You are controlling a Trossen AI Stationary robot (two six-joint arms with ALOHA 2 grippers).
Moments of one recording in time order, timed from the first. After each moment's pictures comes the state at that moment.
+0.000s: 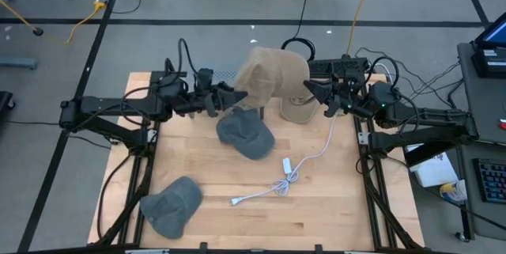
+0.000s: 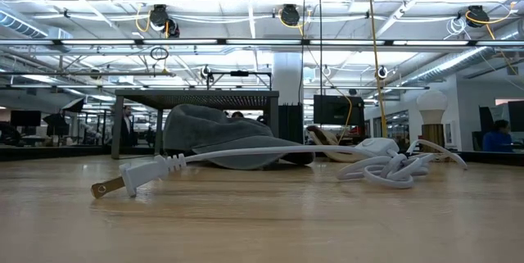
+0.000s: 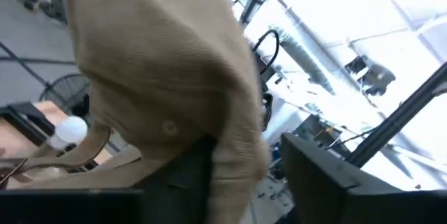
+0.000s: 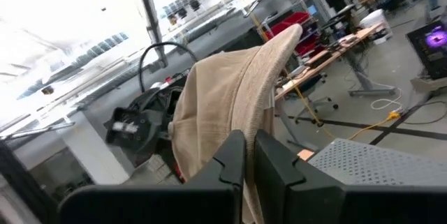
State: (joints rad) left arm 0.12 1.23 1.01 0.47 0.03 -0.81; right arm -0.12 0.86 0.82 0.28 0.23 0.56
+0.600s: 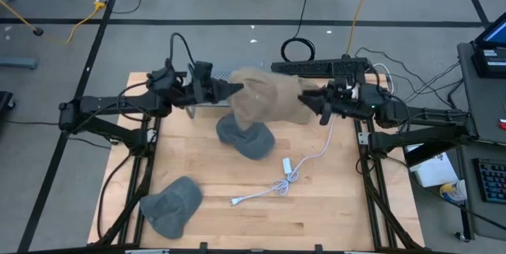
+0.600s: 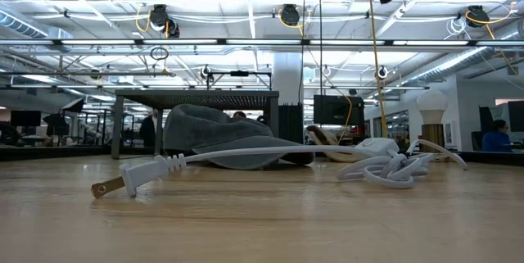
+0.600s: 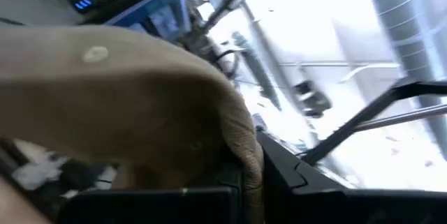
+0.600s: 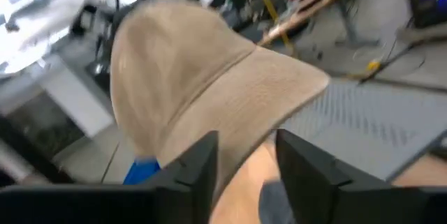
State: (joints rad) left arm 0.20 1.22 1.01 0.59 0.20 -1.09; right arm -0.12 0.85 0.82 0.03 0.15 0.57
